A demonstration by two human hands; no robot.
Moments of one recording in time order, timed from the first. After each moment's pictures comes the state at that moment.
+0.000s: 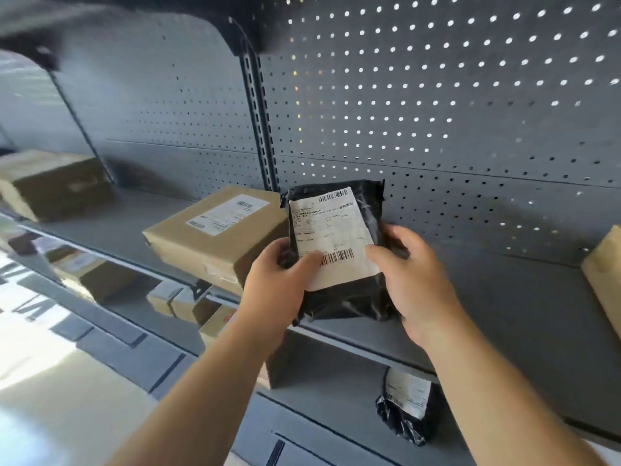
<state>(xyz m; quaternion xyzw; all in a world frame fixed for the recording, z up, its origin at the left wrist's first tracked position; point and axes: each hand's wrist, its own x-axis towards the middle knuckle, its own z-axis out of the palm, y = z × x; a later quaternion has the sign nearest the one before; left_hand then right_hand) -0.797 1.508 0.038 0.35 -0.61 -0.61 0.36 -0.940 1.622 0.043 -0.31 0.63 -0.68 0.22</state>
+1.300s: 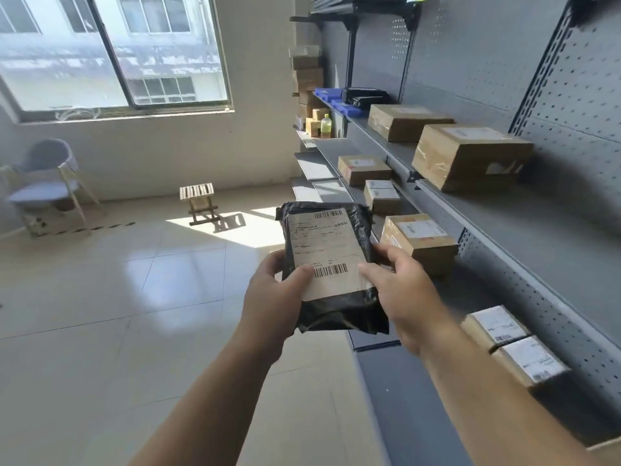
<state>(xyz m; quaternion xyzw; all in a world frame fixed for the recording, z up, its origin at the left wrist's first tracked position) -0.235 1.286 0.013 0.61 -0.33 -0.41 0.59 -0.399 1.218 0.011 -0.54 0.44 -0.44 0.57</state>
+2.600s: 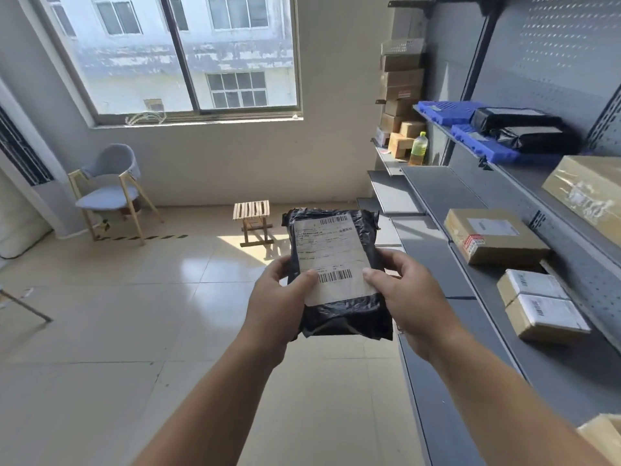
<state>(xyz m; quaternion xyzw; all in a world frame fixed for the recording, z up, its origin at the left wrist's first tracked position) 0.125 0.832 -0.007 0.60 -0.26 -0.38 0.66 -0.037 0.735 0.000 -0.58 0.38 -0.38 0.62</state>
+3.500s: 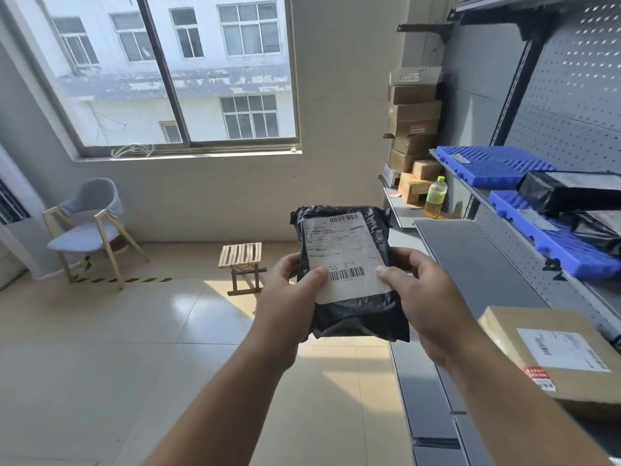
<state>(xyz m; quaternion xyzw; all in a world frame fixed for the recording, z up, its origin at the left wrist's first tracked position) 0.232 0.443 0.024 0.58 -0.26 -0.36 0.68 0.073 0.346 0.029 -0.57 0.36 -0.40 0.62</state>
